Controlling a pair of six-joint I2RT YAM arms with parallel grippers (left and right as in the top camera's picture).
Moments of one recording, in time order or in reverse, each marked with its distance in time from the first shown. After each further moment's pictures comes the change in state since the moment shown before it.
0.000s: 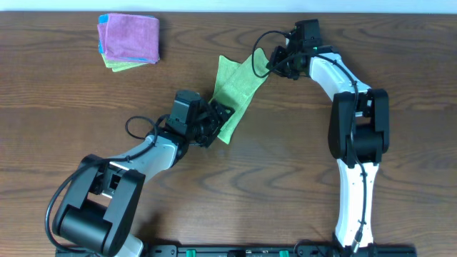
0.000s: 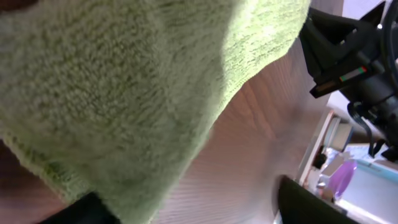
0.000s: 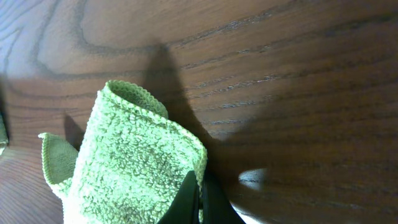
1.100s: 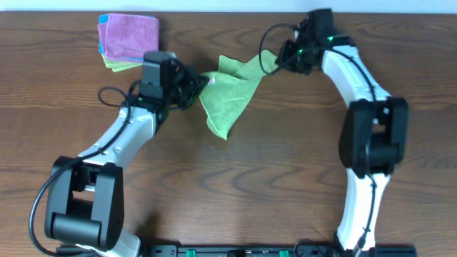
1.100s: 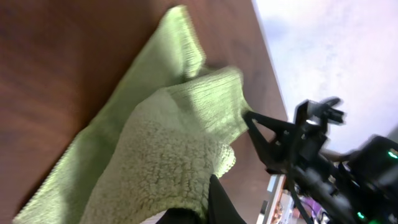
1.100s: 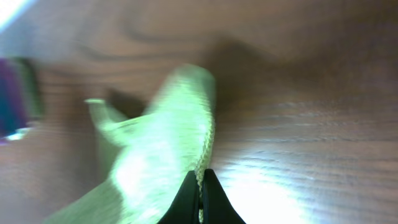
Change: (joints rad) left arm 0.189 0.002 0.311 -0.206 0.081 0.117; right arm -0.027 -0.172 0.004 -0.181 0.002 -0.084
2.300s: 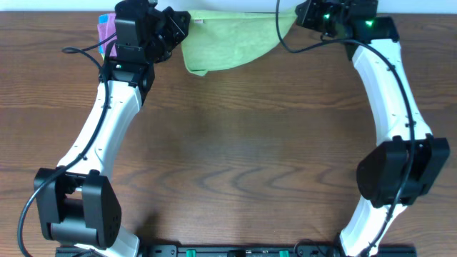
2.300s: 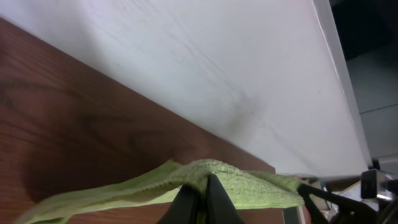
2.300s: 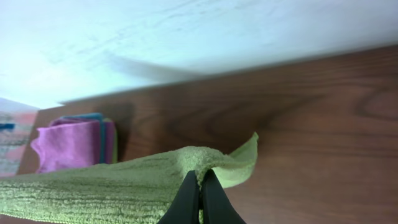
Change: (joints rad) left arm 0.060 0.000 0.339 -0.036 -0.151 0.269; right arm -0.027 -0.257 0.094 0.024 0.082 -0.051
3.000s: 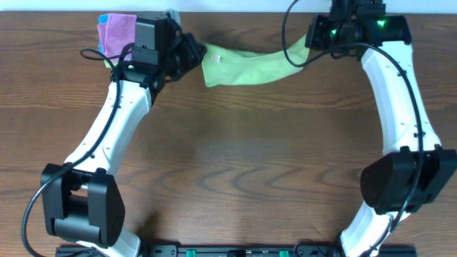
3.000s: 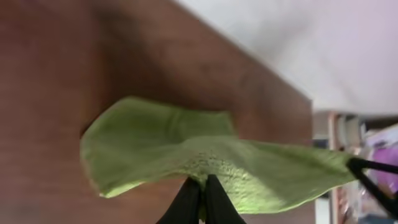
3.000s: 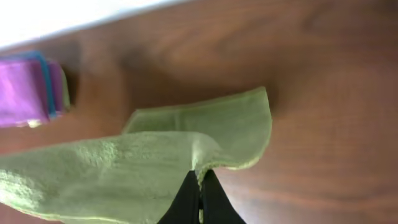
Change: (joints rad) left arm -0.055 0.016 0.005 -0.308 0.094 0.121; right arm -0.008 -0.055 0.008 -0.377 0.073 -0.124
